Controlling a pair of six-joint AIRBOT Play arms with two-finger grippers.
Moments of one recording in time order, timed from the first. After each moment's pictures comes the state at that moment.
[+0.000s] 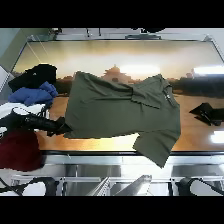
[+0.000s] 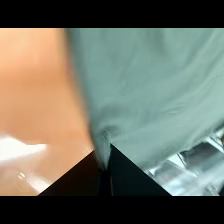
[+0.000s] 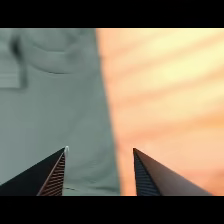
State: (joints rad) left arm 0.29 -1.43 0.71 0.84 -1.15 -1.12; right arm -0.60 -1.28 0.85 -0.92 1.12 1.14
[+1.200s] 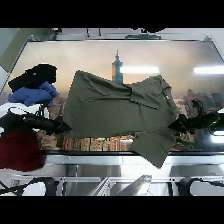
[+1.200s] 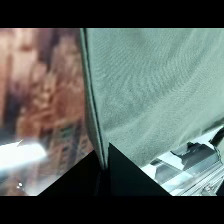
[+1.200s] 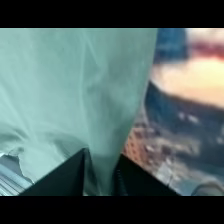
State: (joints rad) left arm 0.29 -1.42 0.71 0.81 -1.17 -1.10; right arm -0.48 -1.50 0.79 -0.83 1.24 1.03
